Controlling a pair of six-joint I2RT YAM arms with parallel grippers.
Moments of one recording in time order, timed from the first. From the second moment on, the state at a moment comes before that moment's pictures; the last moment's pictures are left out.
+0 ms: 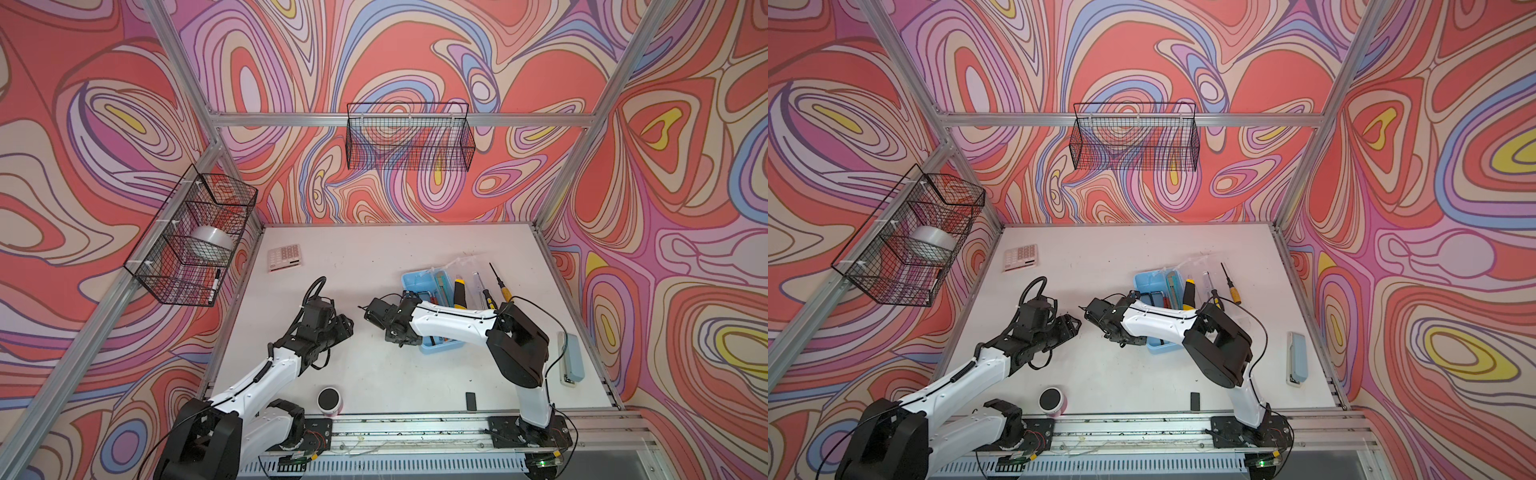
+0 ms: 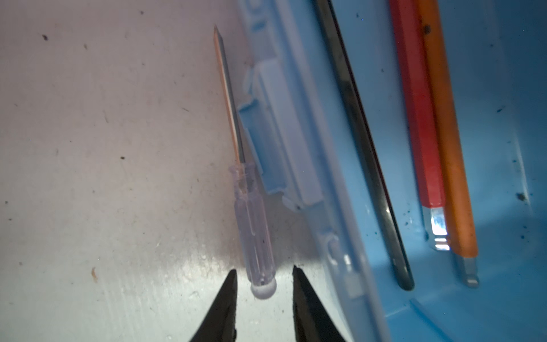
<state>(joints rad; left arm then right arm) -0.33 1.09 0.44 -0.19 0.09 -0.81 1.00 2.02 1.47 -0.89 0.36 1.16</state>
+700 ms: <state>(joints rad) -0.31 1.09 0.42 -0.17 0.10 -0.81 1.00 2.13 1.55 -0.90 0.39 1.12</state>
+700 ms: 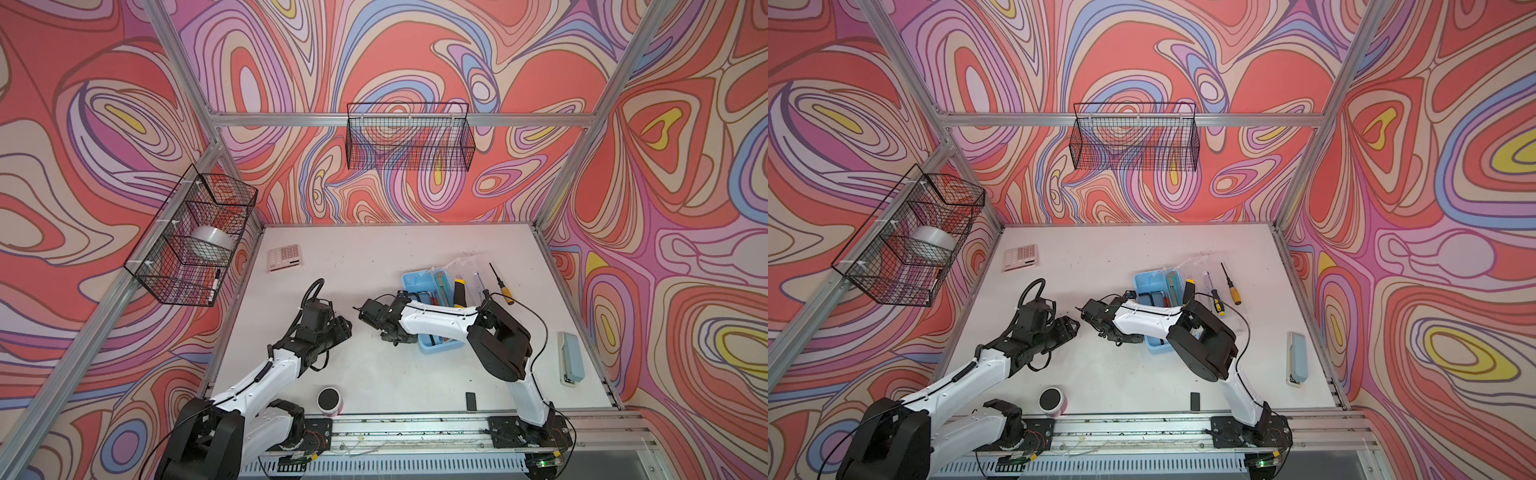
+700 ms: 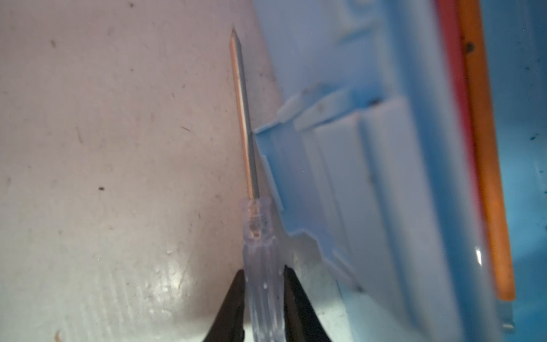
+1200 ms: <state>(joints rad) -0.31 1.09 0.42 -0.17 0.10 -0.81 1.00 2.12 1.52 -0.84 0.35 1.01</state>
